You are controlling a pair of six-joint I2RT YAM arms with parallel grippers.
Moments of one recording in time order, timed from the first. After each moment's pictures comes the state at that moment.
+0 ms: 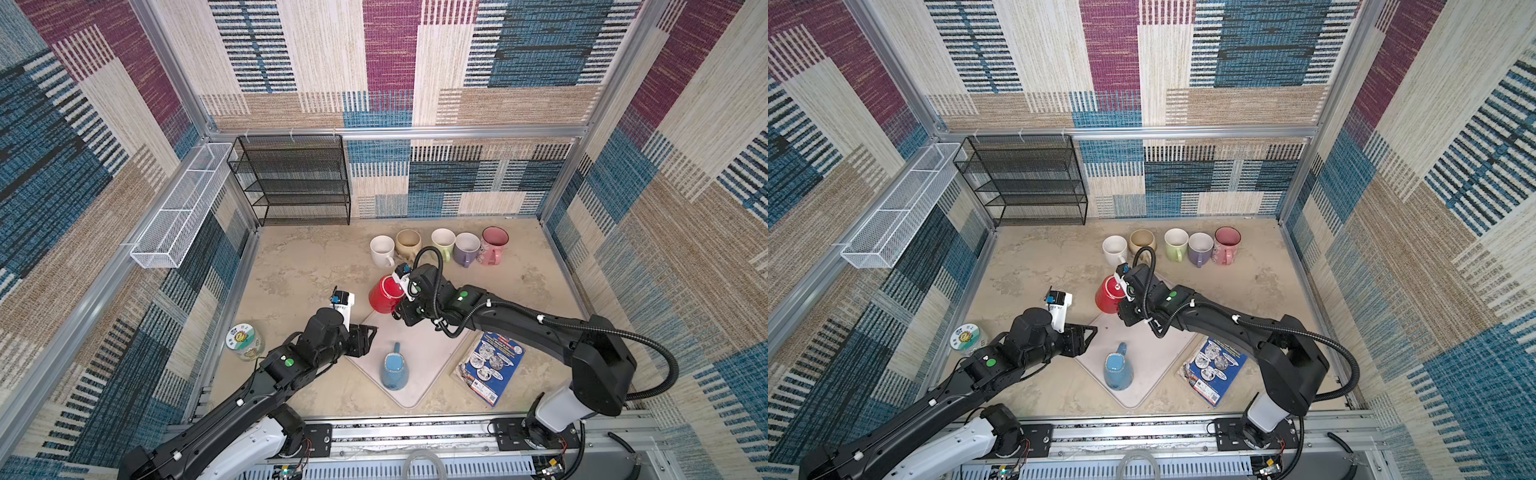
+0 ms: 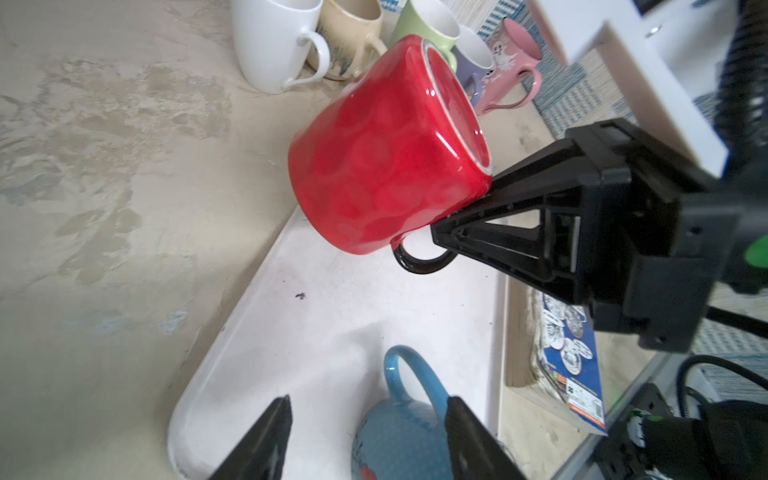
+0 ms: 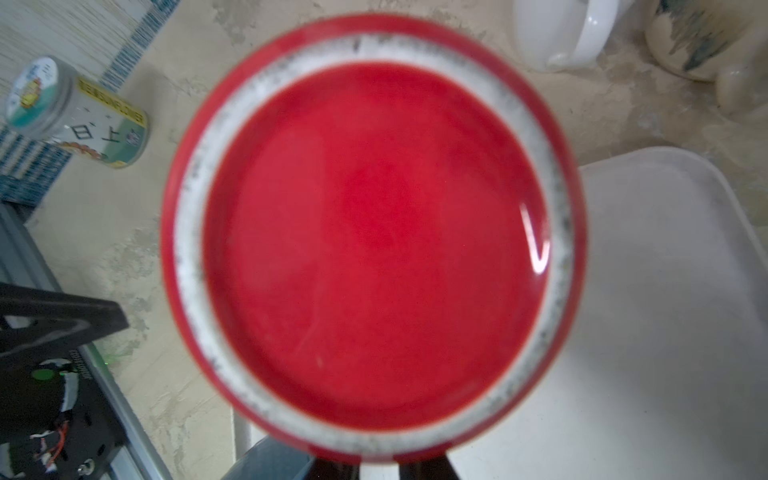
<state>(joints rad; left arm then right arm) -0.68 0.81 0.57 -0.36 0.06 -0.53 0.81 1.55 1.12 -0.36 -0.11 0.30</state>
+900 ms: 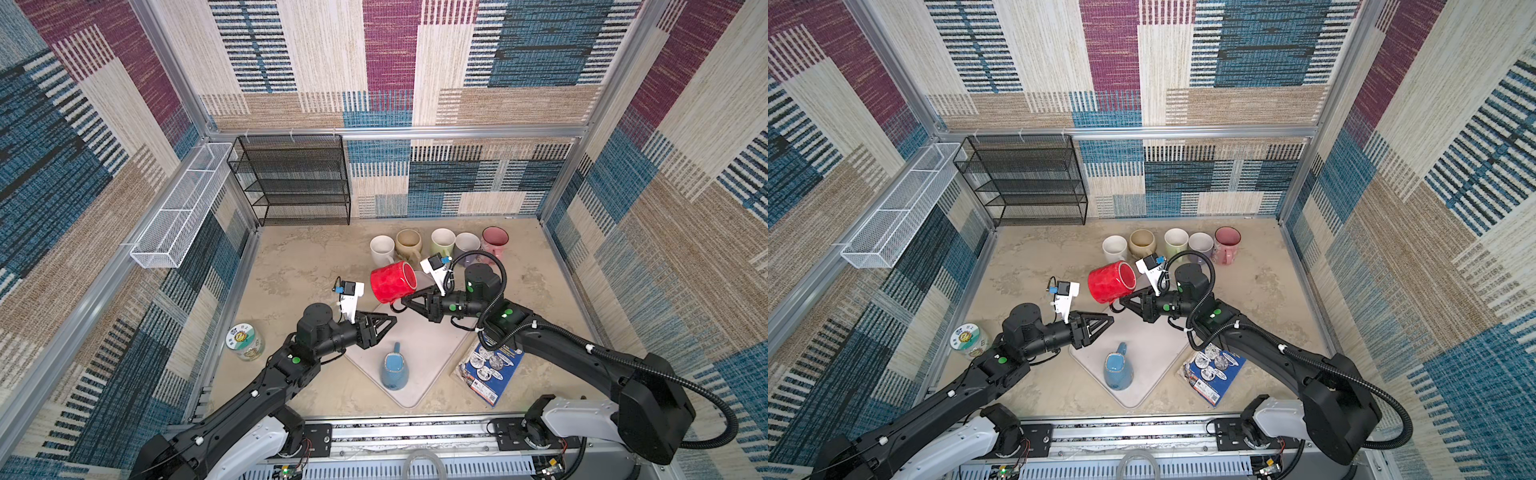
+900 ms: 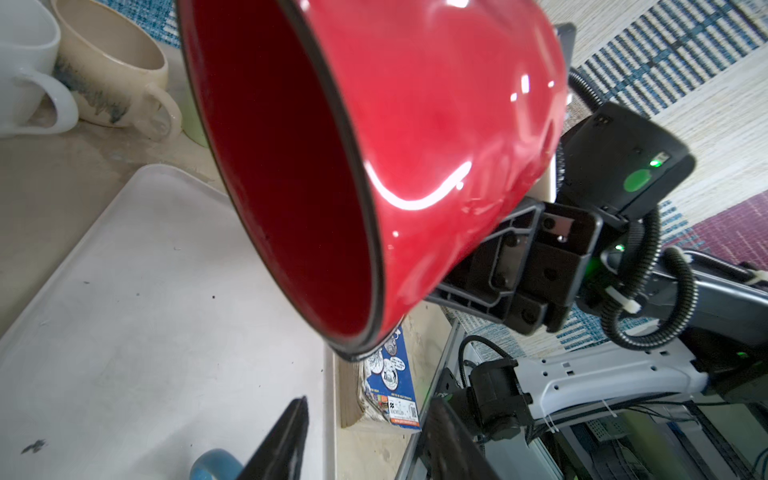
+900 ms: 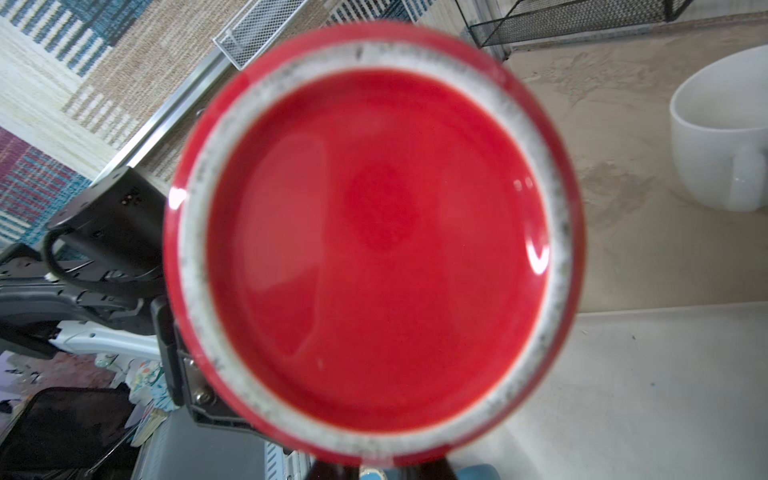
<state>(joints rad) -0.59 0.89 0.46 0.24 0.51 -0.68 0.64 1.27 0.80 0.19 -0.67 0.48</state>
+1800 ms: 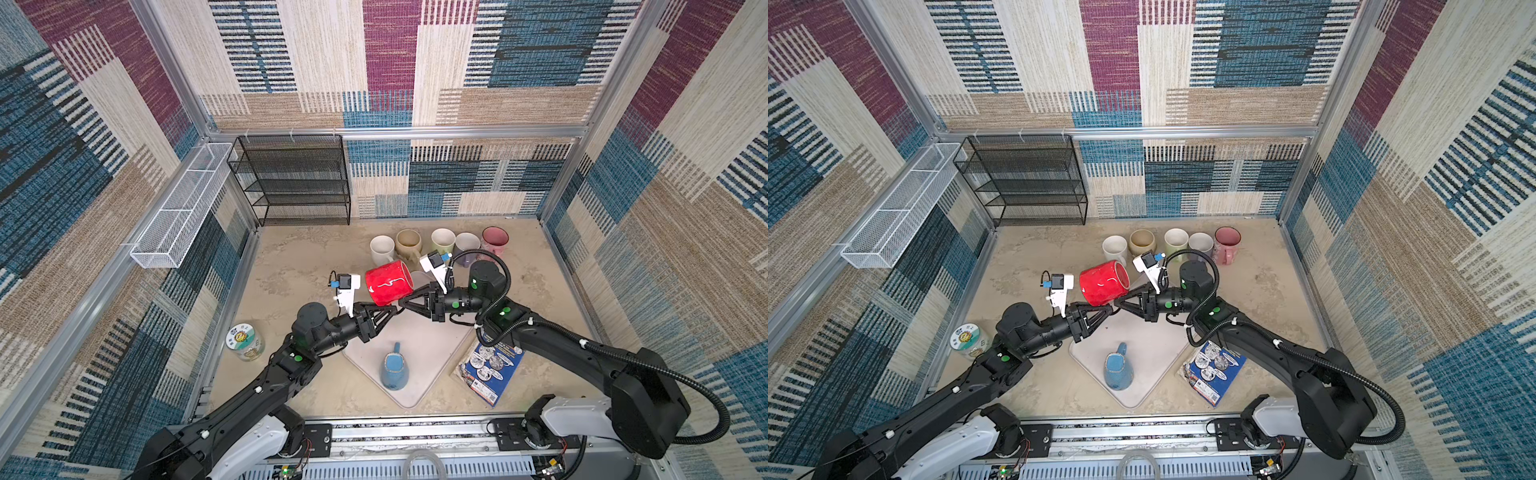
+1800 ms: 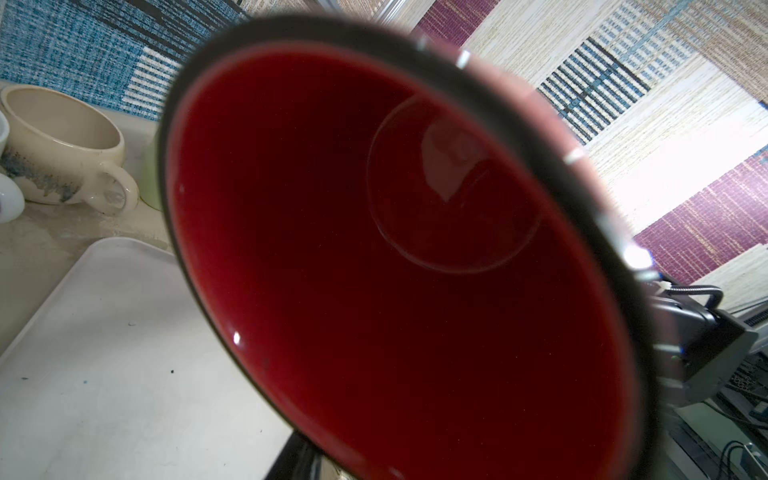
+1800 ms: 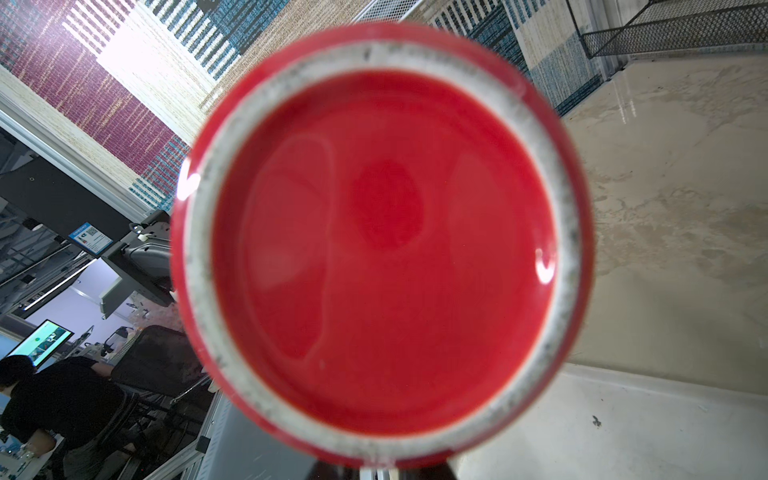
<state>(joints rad) -0.57 0.94 0.45 0.45 0.53 -0.72 0.62 1.31 0.80 0.38 -0.89 0.55</state>
